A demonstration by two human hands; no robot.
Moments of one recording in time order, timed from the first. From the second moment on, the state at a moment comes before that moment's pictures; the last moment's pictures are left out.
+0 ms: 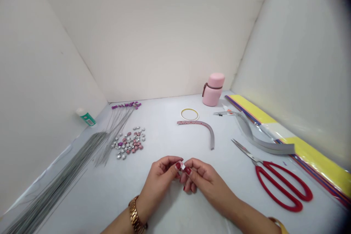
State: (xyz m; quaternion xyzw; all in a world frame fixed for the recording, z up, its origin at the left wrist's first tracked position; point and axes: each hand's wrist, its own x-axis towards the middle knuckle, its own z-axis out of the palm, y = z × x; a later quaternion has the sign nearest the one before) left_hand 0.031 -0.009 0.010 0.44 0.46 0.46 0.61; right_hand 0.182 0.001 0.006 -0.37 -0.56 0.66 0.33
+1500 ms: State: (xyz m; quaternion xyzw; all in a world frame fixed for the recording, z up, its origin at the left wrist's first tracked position) left_hand 0.034 -0.010 0.008 0.46 0.45 0.45 0.62; right_hand 0.179 0.003 0.008 -0.42 -0.51 0.64 0.40
